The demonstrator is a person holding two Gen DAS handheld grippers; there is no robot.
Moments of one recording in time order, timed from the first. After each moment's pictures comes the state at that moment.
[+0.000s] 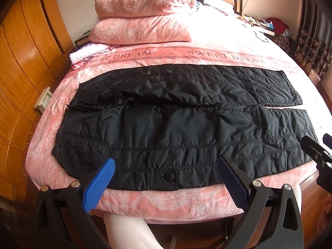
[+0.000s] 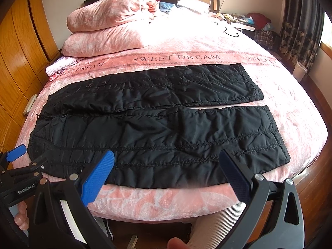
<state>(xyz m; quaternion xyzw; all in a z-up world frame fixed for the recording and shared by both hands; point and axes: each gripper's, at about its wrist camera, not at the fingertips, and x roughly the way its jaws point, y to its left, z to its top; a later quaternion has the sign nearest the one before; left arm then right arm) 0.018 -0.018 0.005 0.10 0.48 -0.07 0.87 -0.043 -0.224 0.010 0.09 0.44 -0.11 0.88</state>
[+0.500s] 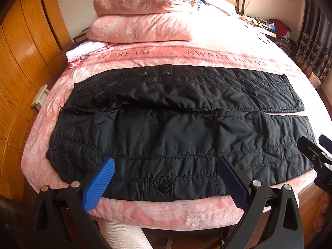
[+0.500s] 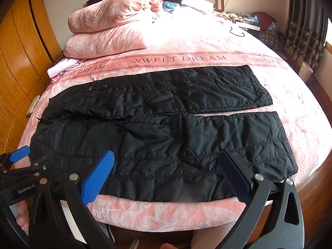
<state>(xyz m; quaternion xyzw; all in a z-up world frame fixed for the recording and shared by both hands) 0.046 -0.027 0.000 0.08 0.48 -0.07 0.87 -0.012 -0.242 0.002 0.10 0.44 -0.09 0.89</state>
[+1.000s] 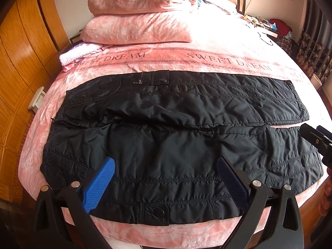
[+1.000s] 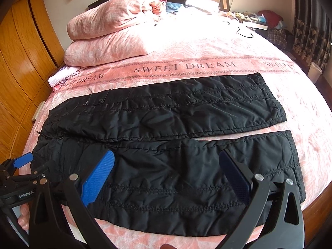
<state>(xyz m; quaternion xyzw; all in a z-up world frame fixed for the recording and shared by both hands) 0.098 -0.046 -0.008 0.09 0.49 -0.08 0.86 0.059 -0.289 -0.009 0.12 0.44 -0.04 0.89</state>
